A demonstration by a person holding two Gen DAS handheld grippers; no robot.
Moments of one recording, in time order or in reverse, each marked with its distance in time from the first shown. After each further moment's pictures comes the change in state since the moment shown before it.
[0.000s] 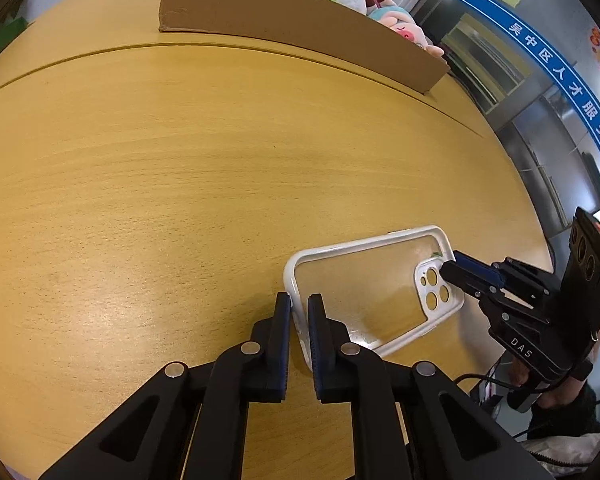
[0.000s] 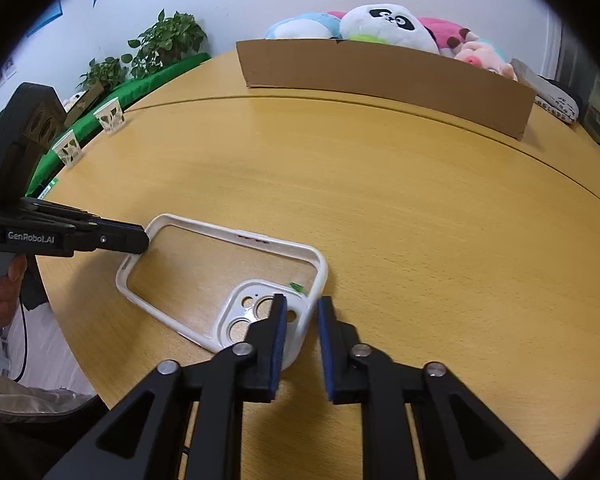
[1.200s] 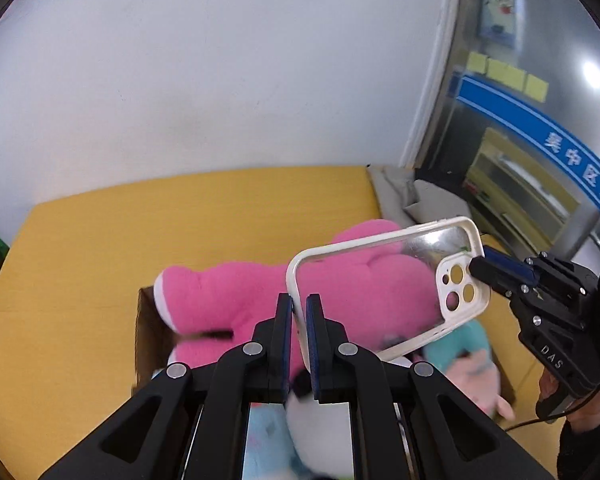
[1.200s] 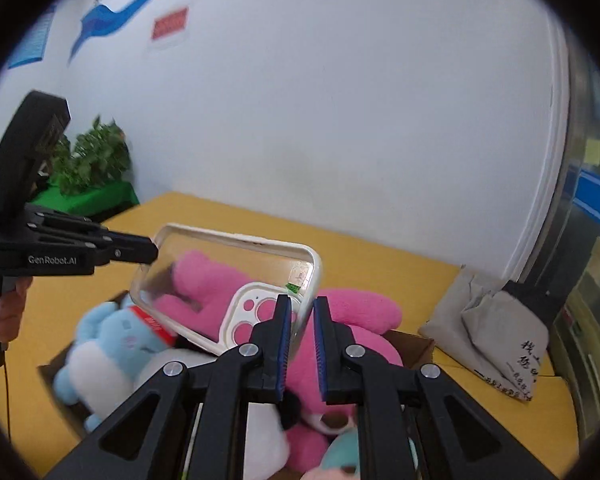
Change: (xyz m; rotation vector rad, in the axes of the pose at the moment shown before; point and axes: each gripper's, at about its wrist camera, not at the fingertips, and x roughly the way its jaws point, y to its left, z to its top) left arm 0.015 -0.051 0.523 0.227 -0.346 0.125; right arm 0.073 -0.189 0.450 -0.109 -0.353 -0.209
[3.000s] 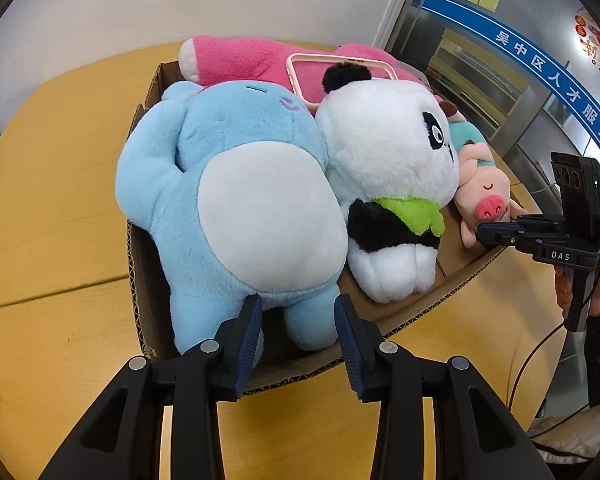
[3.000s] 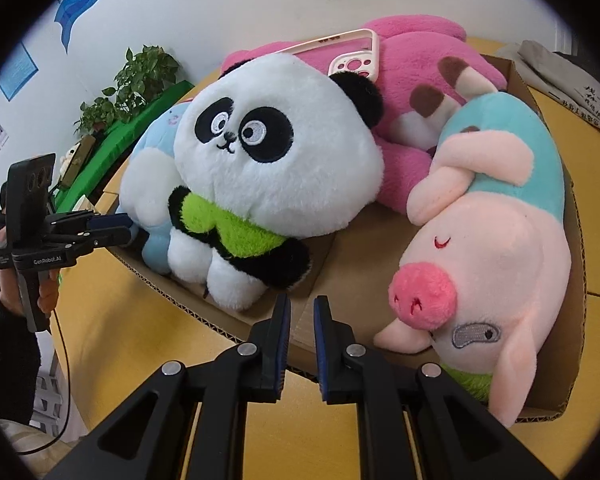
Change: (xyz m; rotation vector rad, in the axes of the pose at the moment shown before) left arm -0.147 0.010 -0.327 0.004 0.204 -0.094; right arm -0.143 0.075 -0.240 0.224 0.423 0.319
